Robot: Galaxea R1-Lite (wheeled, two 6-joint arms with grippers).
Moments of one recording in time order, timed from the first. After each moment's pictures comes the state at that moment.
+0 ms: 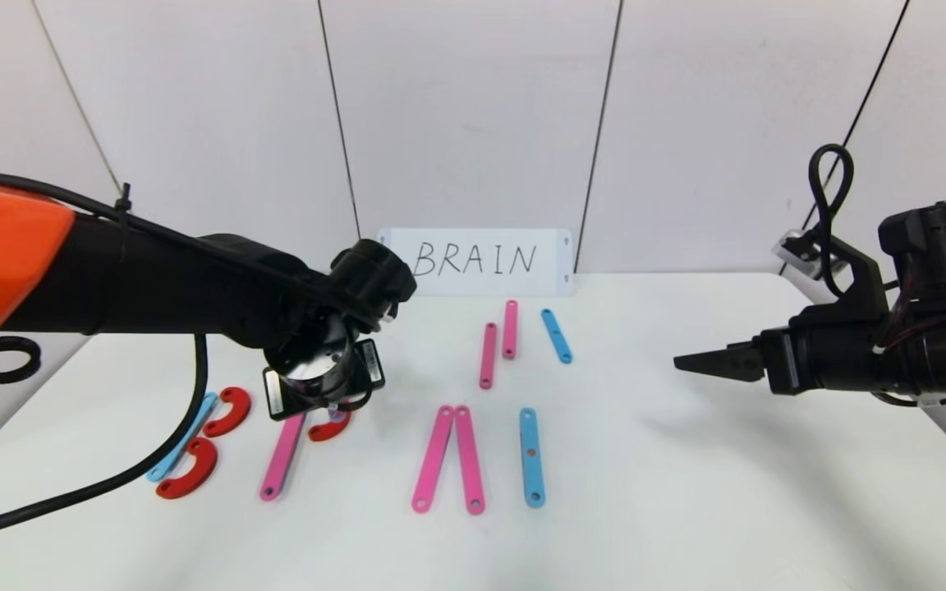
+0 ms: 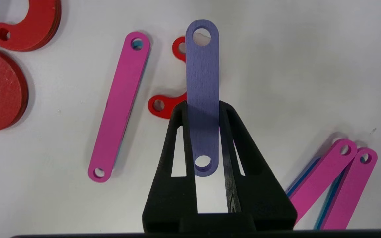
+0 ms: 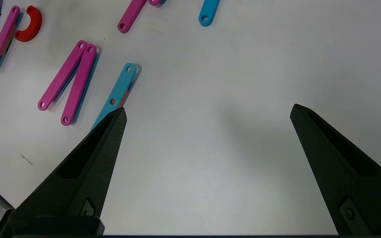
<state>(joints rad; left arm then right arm) -0.56 1.96 -1.39 0.53 0.46 -0.88 0.11 1.61 -0.90 -0.03 0.47 -0.02</state>
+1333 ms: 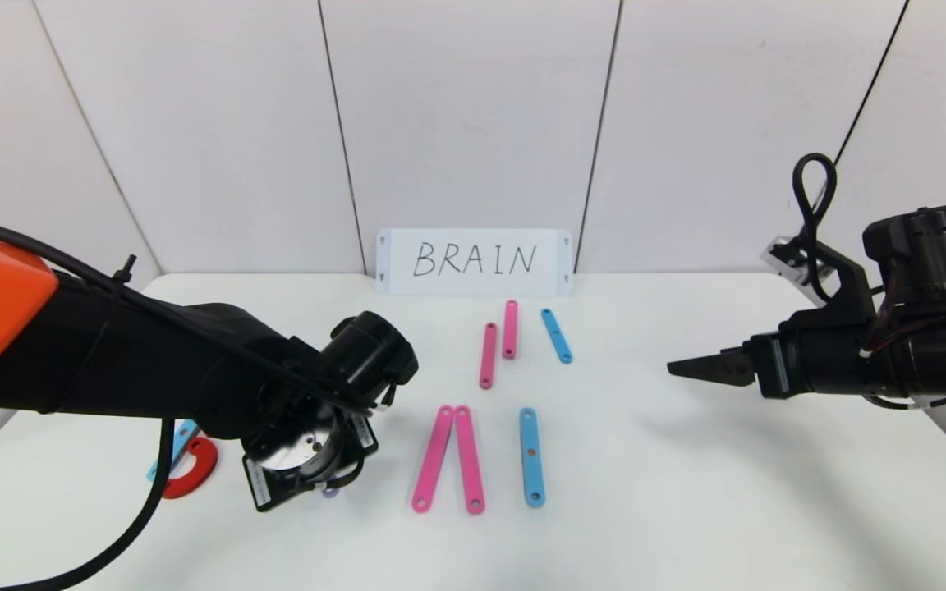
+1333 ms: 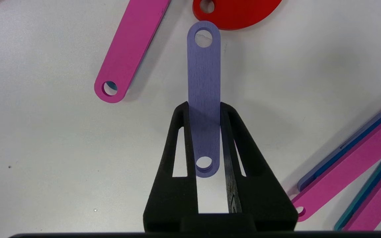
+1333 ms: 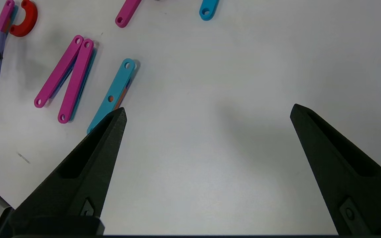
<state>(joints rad) -0.64 1.89 -1.12 0.45 0.42 -1.15 0.12 1.63 -0.90 -0.03 0.46 -0.02</state>
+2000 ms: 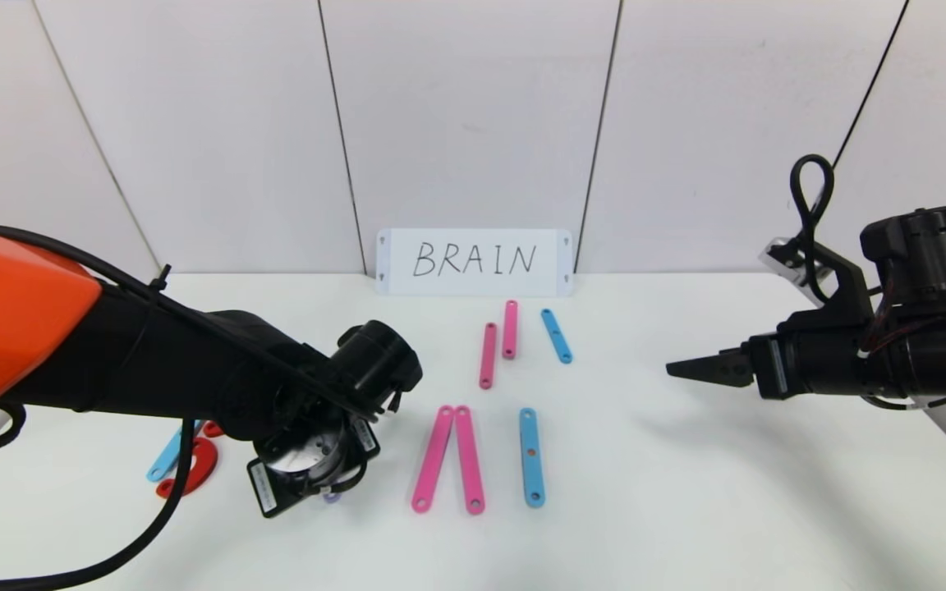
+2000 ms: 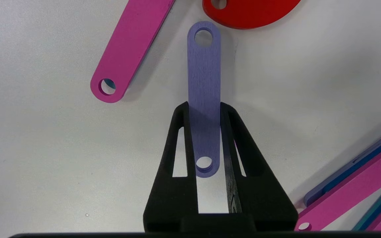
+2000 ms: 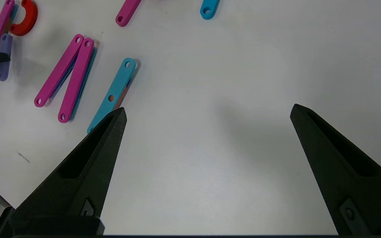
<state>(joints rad) -0.64 1.92 -1.12 0.45 0.43 -1.20 0.12 1.64 -0.90 -0.03 0.46 -0.02</state>
